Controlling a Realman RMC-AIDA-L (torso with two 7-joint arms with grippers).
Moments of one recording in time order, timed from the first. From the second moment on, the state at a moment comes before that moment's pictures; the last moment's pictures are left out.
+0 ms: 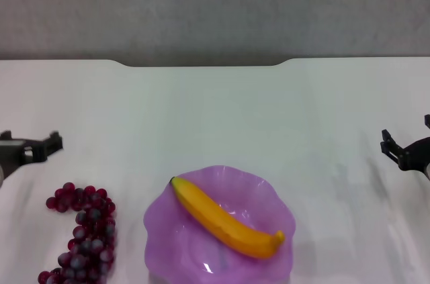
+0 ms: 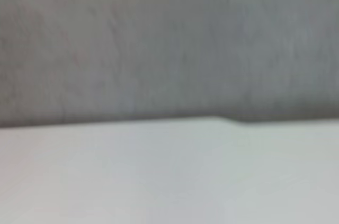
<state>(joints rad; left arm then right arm) -0.04 -2.03 1.73 1.44 -0.04 -0.44 -0.31 0.45 2.01 0.84 0.28 -2.25 -0.75 -0.19</state>
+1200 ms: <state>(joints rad) -0.24 -2.04 1.49 1.42 -0.56 -1.16 0.42 0.46 2.01 0.83 0.28 -2.25 -0.75 -0.19</state>
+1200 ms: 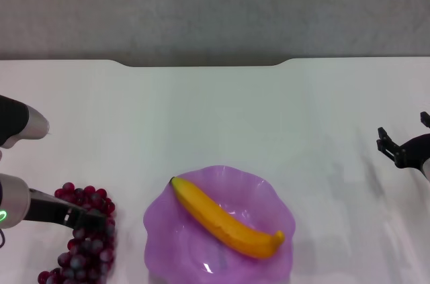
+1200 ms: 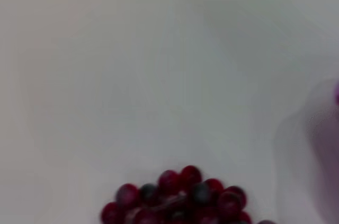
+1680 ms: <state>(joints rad) -0.29 -2.03 1.47 1.27 -0.60 -1.09 0.44 0.46 2.01 0.83 0.28 -2.25 -0.75 -0.20</state>
